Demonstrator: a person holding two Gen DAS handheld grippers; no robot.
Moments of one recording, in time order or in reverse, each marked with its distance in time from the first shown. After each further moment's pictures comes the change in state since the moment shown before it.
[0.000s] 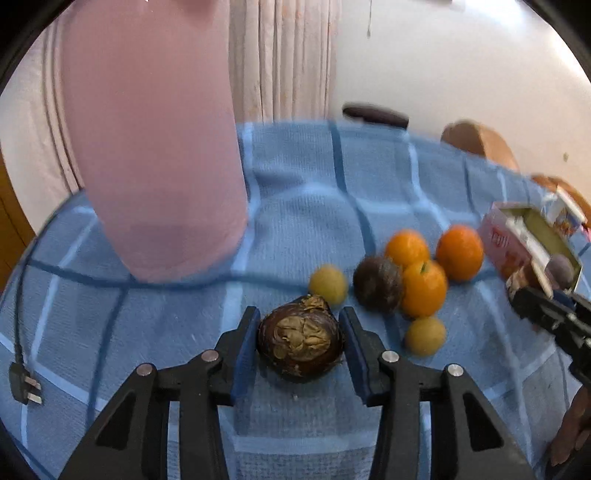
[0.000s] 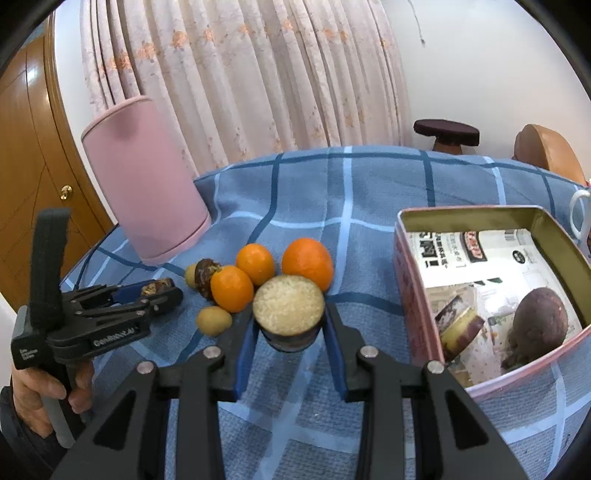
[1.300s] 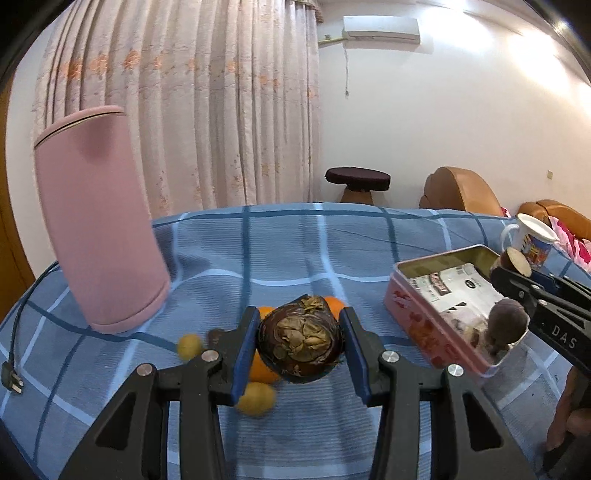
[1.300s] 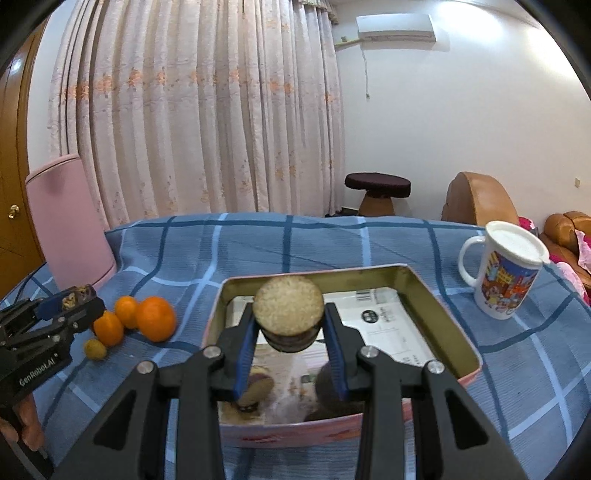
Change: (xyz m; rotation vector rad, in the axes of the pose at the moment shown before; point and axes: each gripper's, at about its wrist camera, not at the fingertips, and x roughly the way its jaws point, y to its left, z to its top) left arm -0.031 -0.122 0.002 0.045 -0.239 -0.007; right arm -0.058 -0.101 0.009 -0.032 -0.187 -0.287
